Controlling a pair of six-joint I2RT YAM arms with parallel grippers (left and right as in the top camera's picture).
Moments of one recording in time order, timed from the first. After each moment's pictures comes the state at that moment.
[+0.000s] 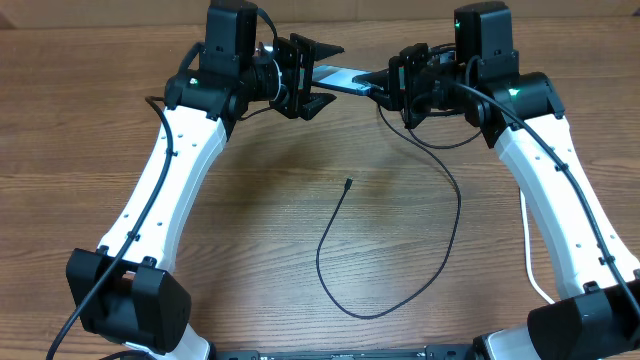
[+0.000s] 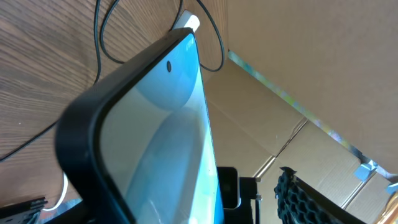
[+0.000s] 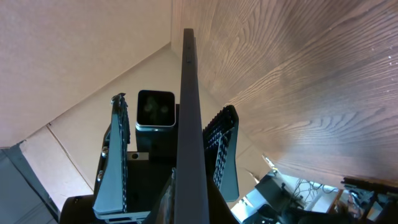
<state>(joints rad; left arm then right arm) -0.27 1.77 1.66 -0.57 0.75 -1.65 0.24 1.65 1.64 -0.71 -0.80 1.56</state>
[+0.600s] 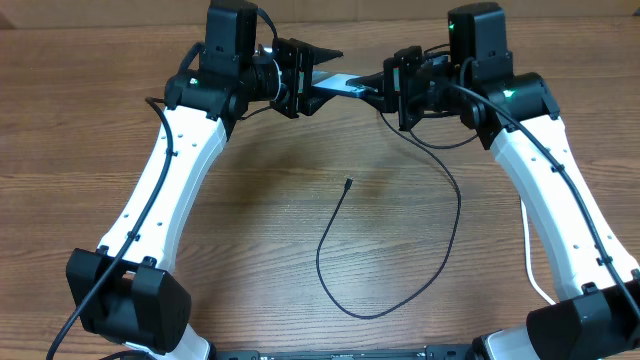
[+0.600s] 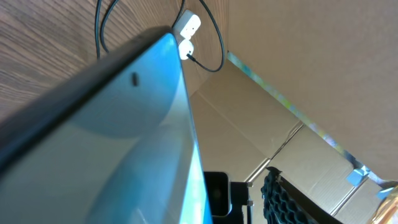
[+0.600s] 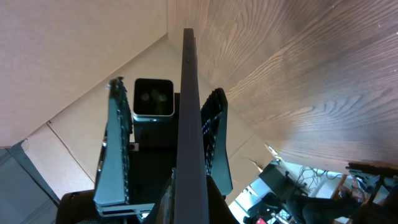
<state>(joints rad) -0.27 1.77 1.66 -0.57 0.75 -1.69 0.26 1.65 1.64 -0.71 -0.82 1.61</state>
